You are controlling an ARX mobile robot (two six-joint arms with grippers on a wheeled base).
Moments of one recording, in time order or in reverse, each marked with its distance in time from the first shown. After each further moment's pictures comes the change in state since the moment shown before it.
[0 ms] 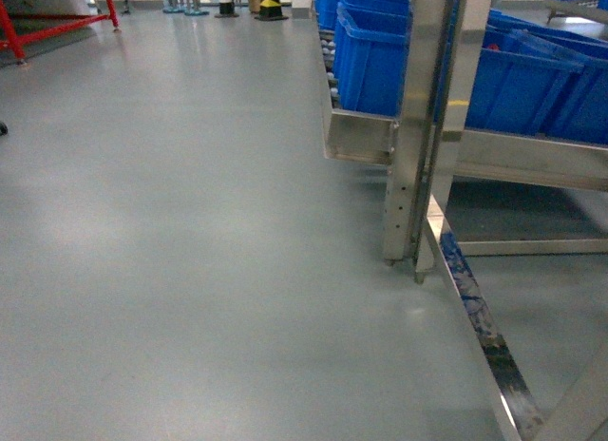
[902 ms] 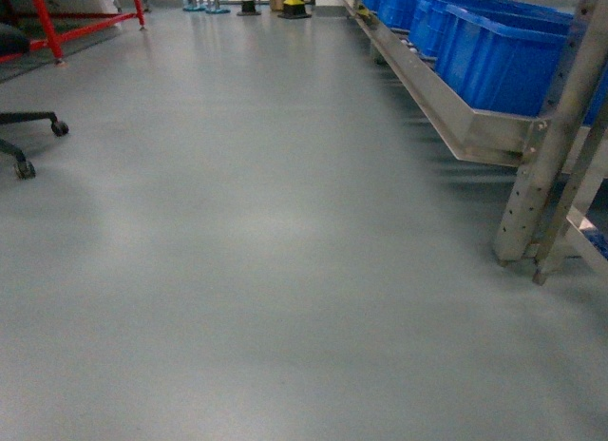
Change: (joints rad) left arm 0.000 0.000 0.000 -0.001 0.000 0.000; right arm 0.000 0.000 0.000 0.004 0.000 0.000
